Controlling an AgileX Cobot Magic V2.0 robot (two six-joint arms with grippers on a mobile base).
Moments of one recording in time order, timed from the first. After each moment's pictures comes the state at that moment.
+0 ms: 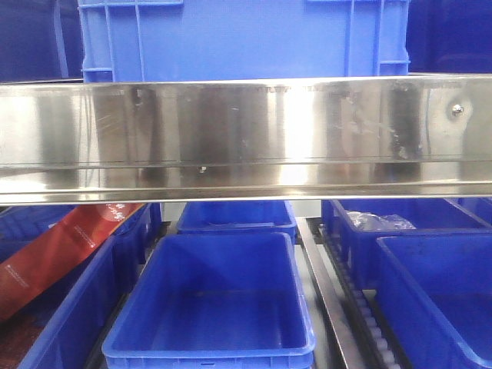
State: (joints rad) left arm 0.05 0.57 -0.69 -0.10 0.65 0.18; right arm 0.03 0.93 -0.76 0.15 0.63 -0.11
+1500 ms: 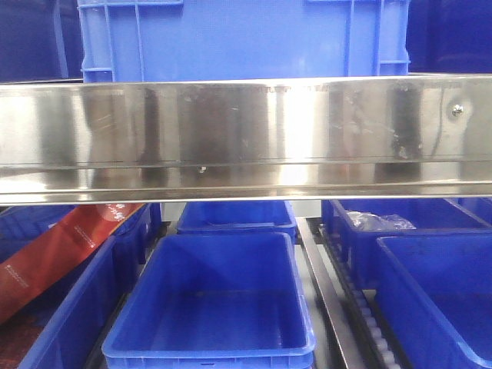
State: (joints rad) left arm -0.01 0.87 -1.17 -0.28 0.78 0.24; right arm 0.10 0.97 -1.19 0.17 0.82 -0.11
